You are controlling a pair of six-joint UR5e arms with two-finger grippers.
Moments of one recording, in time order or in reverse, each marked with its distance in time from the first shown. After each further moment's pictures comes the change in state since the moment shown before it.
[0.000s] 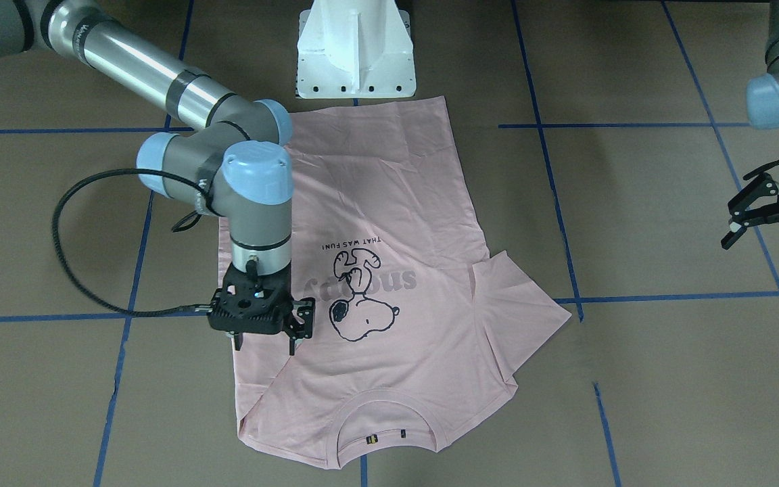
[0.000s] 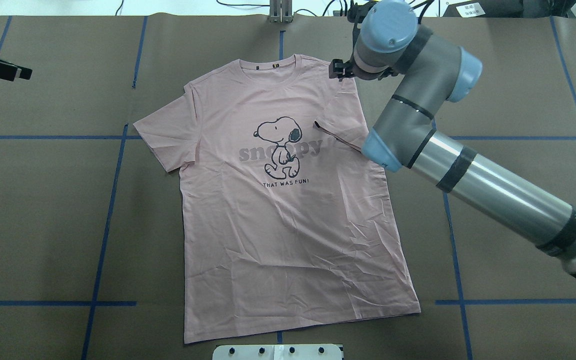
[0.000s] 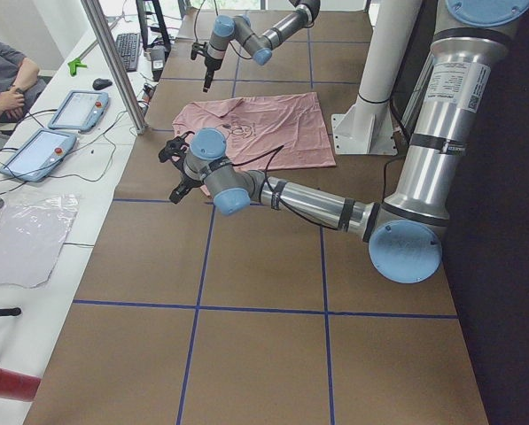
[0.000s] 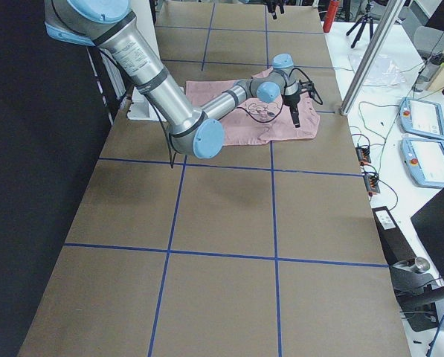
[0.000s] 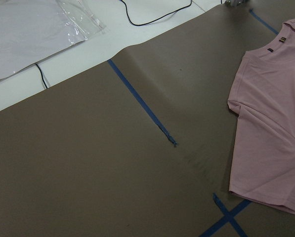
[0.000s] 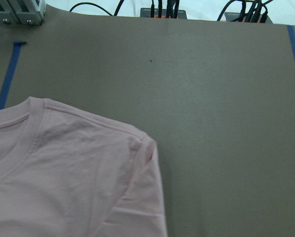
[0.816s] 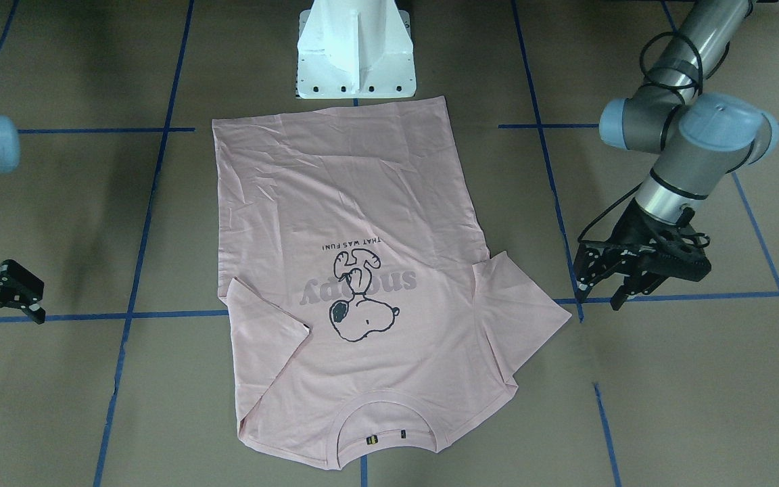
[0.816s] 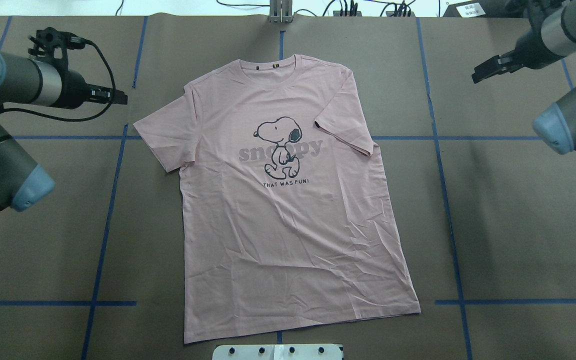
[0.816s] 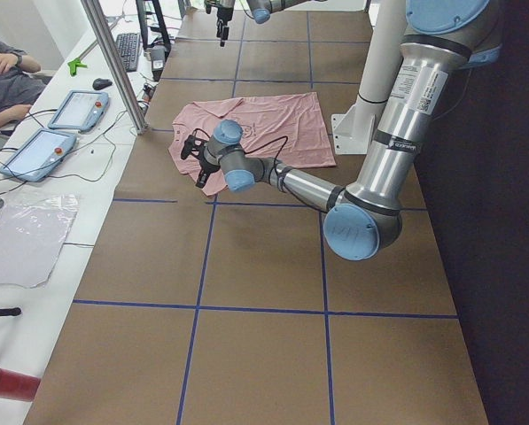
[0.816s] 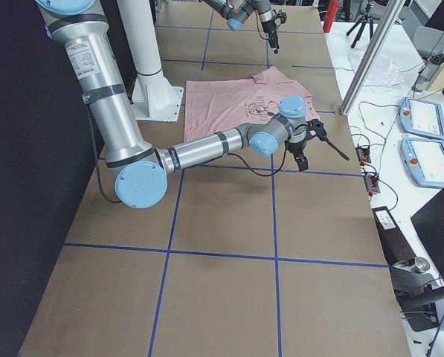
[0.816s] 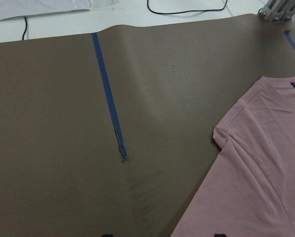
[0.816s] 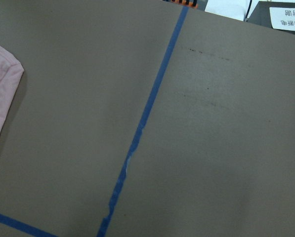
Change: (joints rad) left arm 0.327 -0.128 0.097 0.004 0.350 -0.495; right arm 0.306 -0.442 0.218 0.187 0.372 -0.463
